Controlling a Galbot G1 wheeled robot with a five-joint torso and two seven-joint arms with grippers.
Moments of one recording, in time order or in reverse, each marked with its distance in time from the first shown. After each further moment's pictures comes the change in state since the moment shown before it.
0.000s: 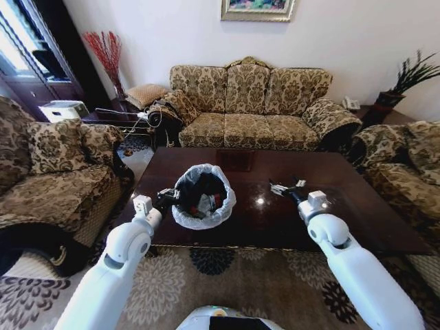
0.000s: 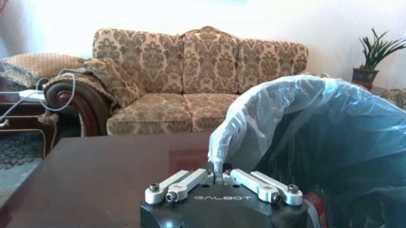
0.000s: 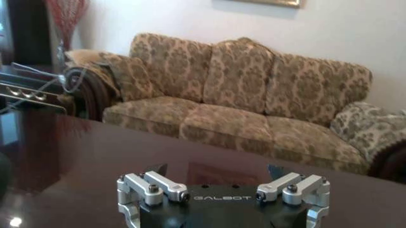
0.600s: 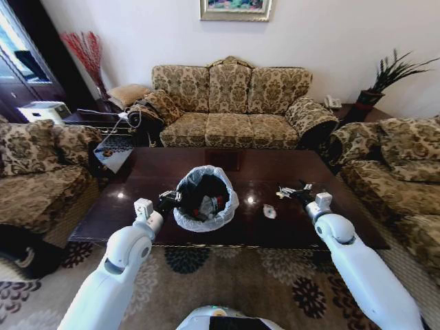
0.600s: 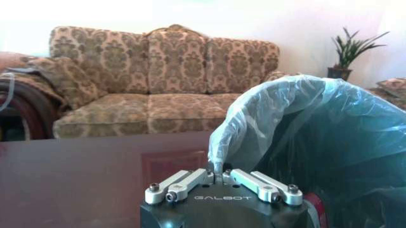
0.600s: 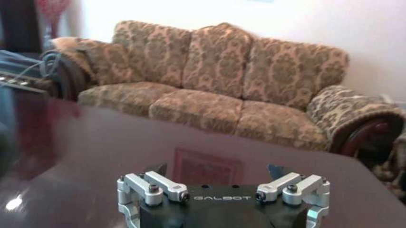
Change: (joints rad) left arm 0.031 -0.020 0.002 -0.025 0.020 -0.004 0.011; right arm -0.015 0.020 -0.007 -0.070 -0.041 0.040 -0.100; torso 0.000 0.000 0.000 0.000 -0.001
